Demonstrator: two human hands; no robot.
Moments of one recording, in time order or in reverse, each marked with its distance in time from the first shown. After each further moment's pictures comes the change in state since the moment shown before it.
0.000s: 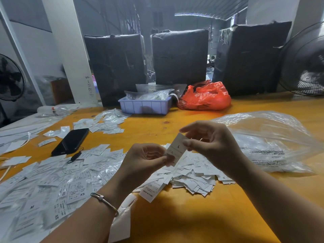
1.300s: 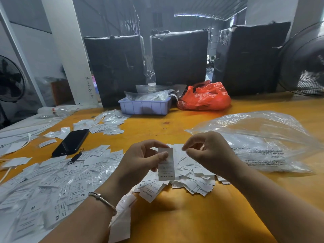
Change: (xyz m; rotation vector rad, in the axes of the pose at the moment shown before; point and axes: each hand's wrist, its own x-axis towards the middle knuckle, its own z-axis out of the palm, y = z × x) left_hand 0.004 -0.002 -0.004 0.014 0.045 -0.142; right_hand -0.001 0.011 0.005 -0.404 -0.052 0.138
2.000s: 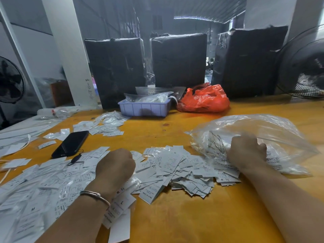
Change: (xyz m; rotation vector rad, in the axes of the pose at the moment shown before) left_hand 0.012 -0.027 -0.034 0.927 0.291 -0.354; right_hand 0.012 0.072 -0.030 -0.838 0.008 0.642
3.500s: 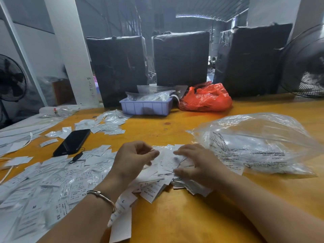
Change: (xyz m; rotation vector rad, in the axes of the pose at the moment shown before) left_hand -0.018 0.024 0.001 -0.812 -0.059 0.170; right_hand -0.047 -0.059 0.015 0.426 -0.137 -0.764
